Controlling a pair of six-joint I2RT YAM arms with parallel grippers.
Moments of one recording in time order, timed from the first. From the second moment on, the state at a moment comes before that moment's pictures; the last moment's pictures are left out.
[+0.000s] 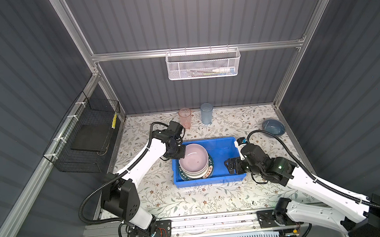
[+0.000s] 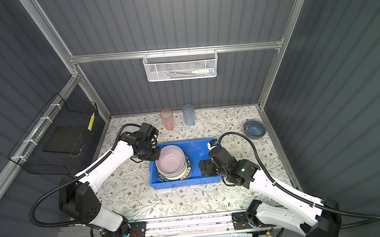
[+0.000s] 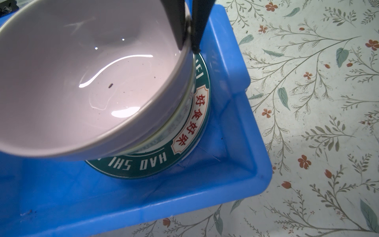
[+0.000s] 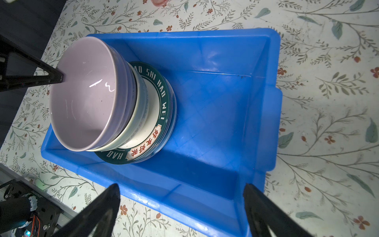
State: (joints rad) left arm -0.51 1.57 1.35 -1.05 0.04 -0.25; right arm 0.81 0.98 0.83 -0.65 0.16 0.57
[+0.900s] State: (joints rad) left arm -0.36 1.37 1.28 -0.94 -0.05 -0.19; right arm 0.42 0.90 0.86 -0.75 0.14 0.53
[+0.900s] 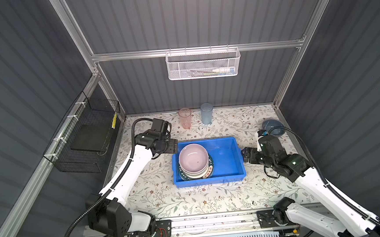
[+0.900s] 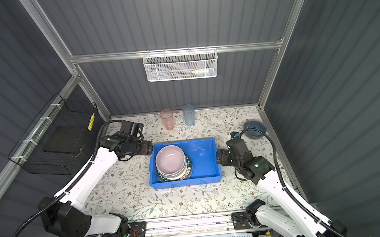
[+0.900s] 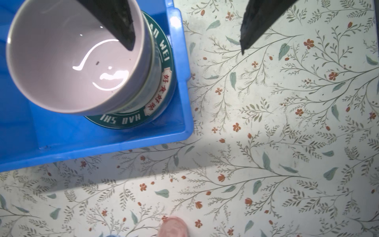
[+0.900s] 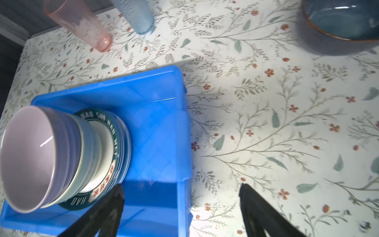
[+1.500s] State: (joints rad) left arm -0.29 1.28 1.13 -0.78 -0.12 -0.16; right arm -0.30 1.31 1.01 -0.63 0.01 0.51
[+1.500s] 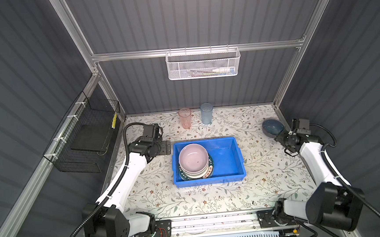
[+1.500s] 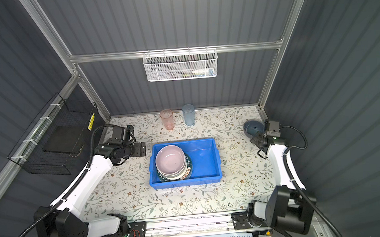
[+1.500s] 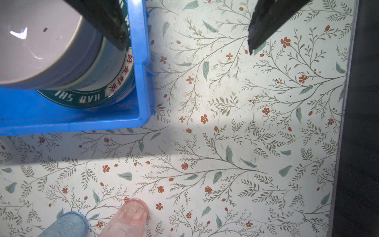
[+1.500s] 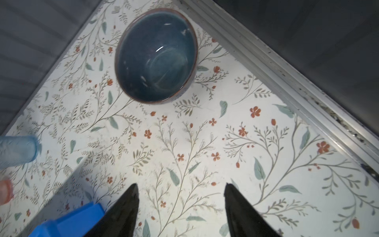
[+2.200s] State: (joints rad) left arm -0.27 1.24 1.08 -0.73 -0.15 -0.16; right arm -0.38 1.81 1.35 -0.54 -0.10 0.55
